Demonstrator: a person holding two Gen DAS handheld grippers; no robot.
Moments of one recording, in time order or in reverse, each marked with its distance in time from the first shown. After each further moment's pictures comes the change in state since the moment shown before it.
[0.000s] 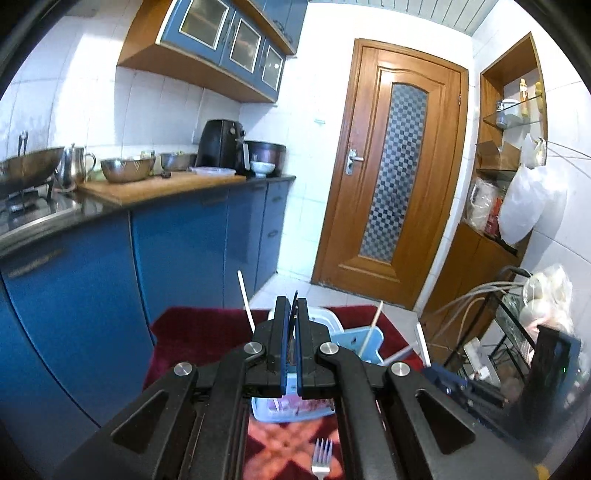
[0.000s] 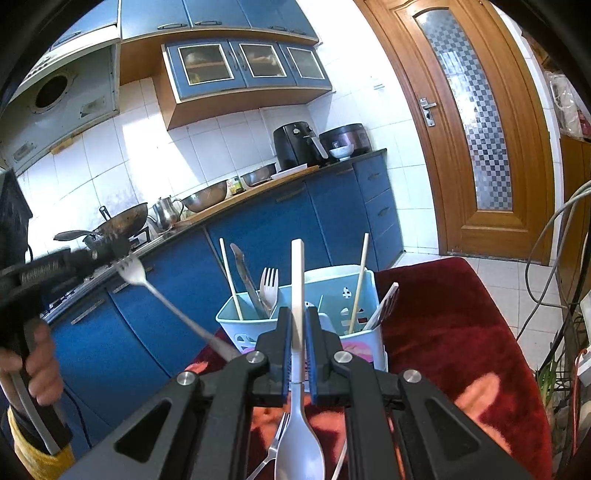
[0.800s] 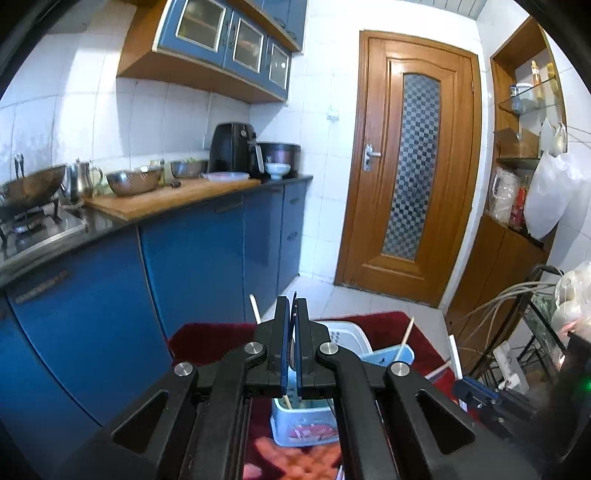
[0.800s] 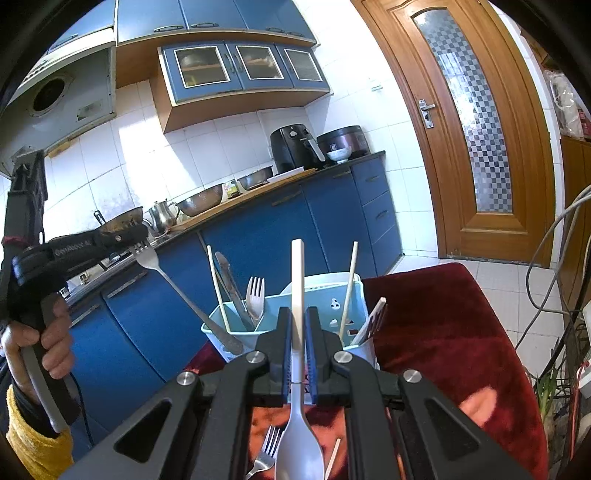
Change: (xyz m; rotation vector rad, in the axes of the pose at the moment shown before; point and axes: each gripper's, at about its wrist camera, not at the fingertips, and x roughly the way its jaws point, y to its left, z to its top) left arm 0.042 -0.003 0.025 0.051 -0.002 0.091; right arm 0.009 -0.012 0.007 0.000 -0.014 -0.001
